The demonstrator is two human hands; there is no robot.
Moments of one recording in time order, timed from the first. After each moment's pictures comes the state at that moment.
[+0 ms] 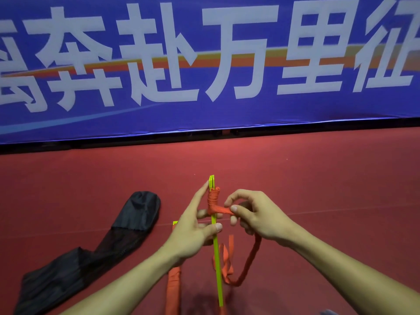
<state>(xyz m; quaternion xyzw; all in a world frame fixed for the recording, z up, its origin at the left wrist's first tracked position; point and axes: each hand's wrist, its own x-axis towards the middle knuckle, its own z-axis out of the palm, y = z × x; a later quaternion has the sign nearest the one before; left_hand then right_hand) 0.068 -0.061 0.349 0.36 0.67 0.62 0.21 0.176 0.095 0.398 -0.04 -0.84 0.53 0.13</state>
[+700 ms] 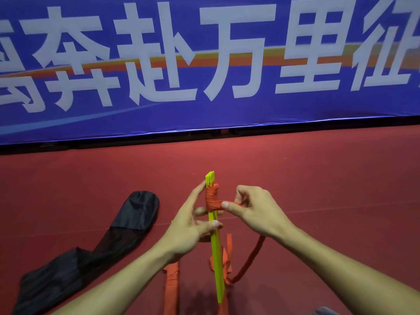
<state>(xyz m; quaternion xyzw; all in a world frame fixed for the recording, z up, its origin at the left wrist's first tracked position) 0.073 -0.063 0.361 0.35 0.65 0.63 0.24 0.174 0.097 0.402 -0.11 -0.90 0.36 0.21</state>
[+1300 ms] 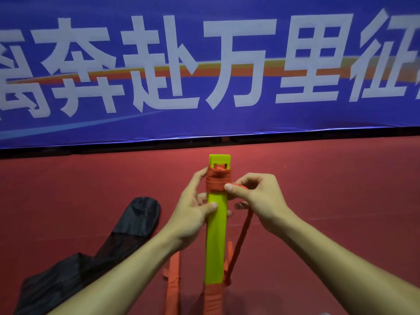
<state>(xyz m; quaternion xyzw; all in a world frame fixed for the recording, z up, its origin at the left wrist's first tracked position) 0.083 -0.055 0.413 0.36 0.56 0.71 0.22 0.167 0.080 0.438 -0.10 -0.70 0.64 0.29</state>
